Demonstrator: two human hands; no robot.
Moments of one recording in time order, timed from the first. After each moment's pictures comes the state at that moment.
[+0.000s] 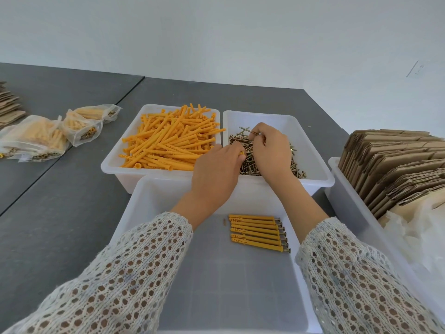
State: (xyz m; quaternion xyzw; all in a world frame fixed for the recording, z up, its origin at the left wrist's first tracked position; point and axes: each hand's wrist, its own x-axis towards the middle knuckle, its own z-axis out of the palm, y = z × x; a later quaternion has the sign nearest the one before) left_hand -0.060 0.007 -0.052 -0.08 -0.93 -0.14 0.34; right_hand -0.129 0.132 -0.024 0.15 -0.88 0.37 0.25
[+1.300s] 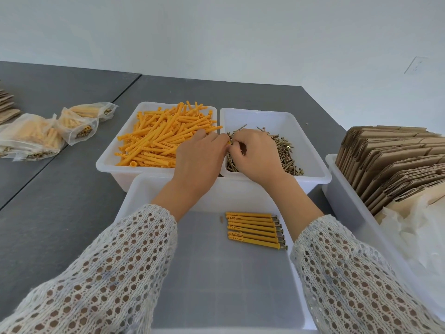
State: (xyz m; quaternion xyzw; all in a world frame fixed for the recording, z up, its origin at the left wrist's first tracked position) left_hand -0.055 -0.015 -0.030 -0.07 -0.93 -0.04 0.36; right_hand -0.114 0.125 -0.022 0.32 -0.87 0.28 0.24
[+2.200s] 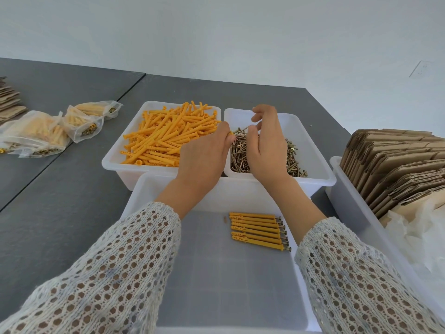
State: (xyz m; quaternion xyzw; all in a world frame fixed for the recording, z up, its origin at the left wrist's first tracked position) left_hand -0.051 -0.015 -0.024 -0.05 -0.93 -0.14 0.34; right_hand -0.116 0.121 -0.024 0.26 -0.80 0.40 0.36
